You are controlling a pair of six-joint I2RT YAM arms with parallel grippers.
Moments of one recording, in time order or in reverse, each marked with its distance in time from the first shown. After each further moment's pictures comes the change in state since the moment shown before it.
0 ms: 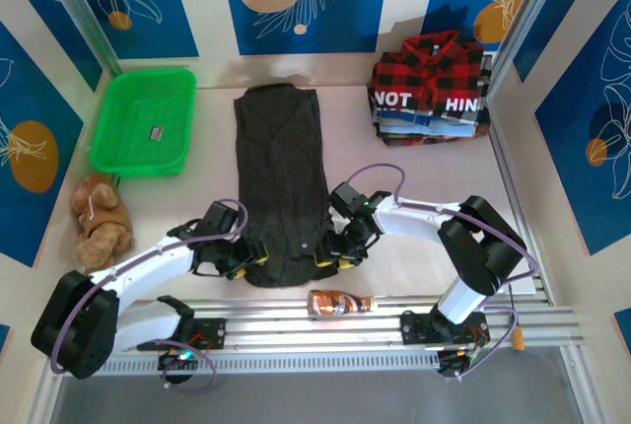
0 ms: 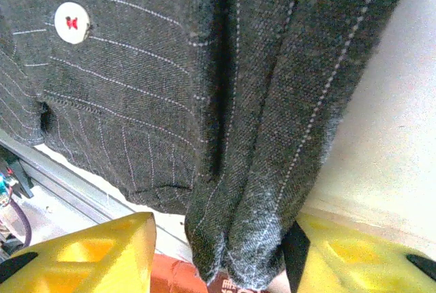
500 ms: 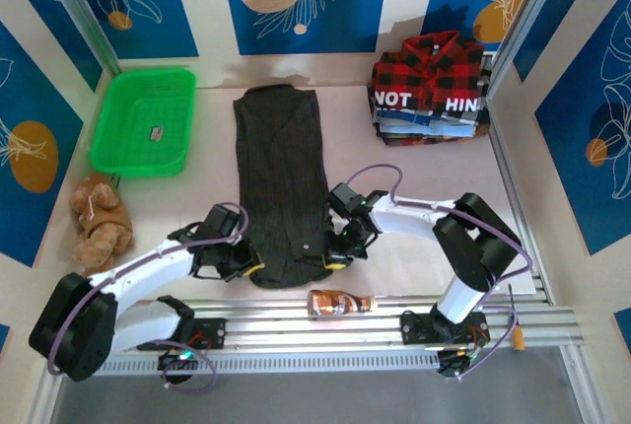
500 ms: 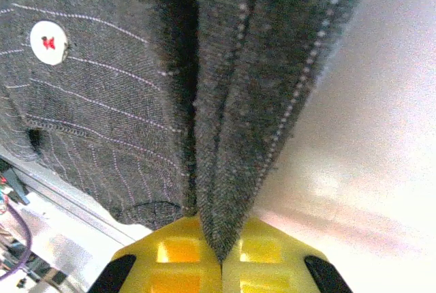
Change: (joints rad) left arm -0.019 -0.047 -0.022 -0.001 0.003 -0.032; right arm 0.004 0.027 0.024 -0.039 0.003 0.024
